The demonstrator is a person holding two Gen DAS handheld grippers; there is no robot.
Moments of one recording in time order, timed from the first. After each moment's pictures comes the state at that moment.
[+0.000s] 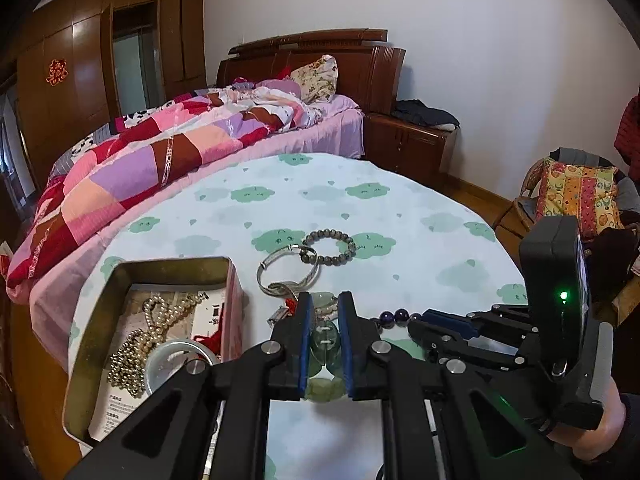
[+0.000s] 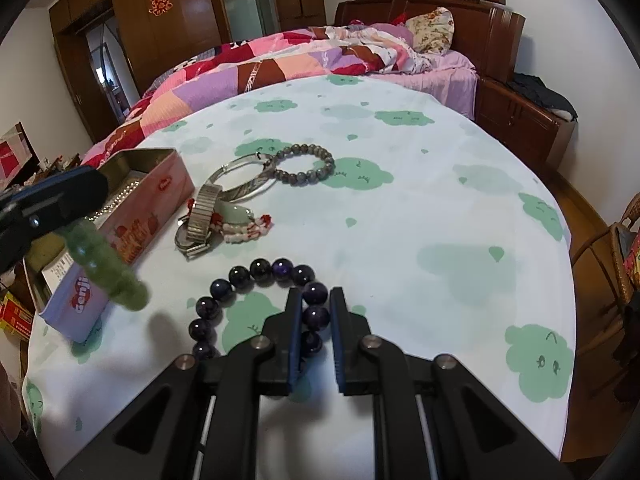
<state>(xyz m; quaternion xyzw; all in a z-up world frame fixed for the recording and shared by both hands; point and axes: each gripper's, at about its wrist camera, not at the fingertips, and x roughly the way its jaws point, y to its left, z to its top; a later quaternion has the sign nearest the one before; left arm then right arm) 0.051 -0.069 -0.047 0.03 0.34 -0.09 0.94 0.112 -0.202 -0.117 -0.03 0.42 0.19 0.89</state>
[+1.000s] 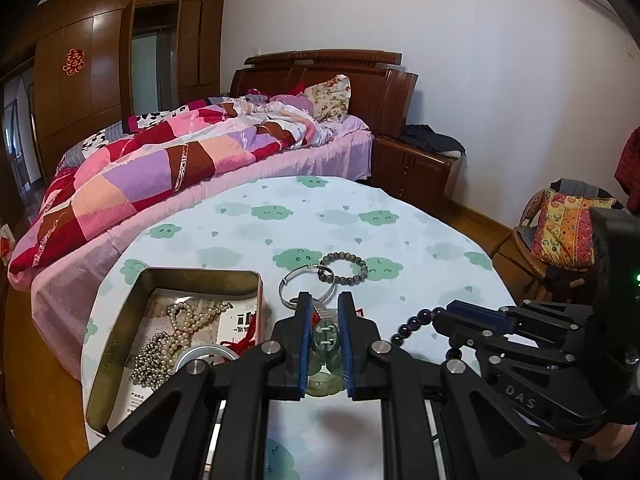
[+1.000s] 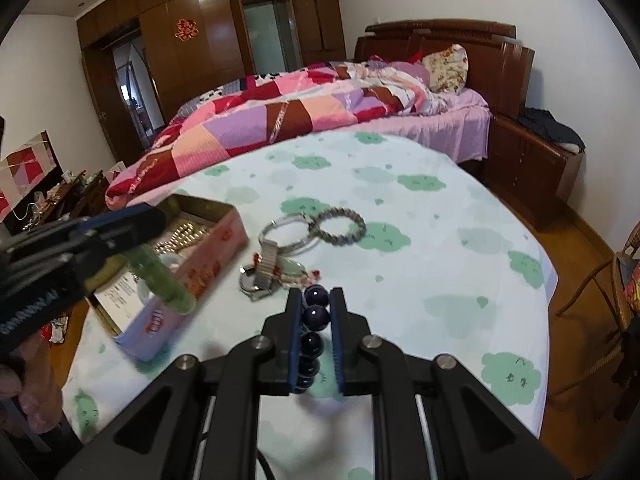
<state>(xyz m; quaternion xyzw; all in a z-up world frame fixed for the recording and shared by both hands) 0.039 -0.041 -0.025 -0.01 0.31 -0.08 0.95 0.086 -0.190 -0.057 -0.03 0.36 0.23 0.90</state>
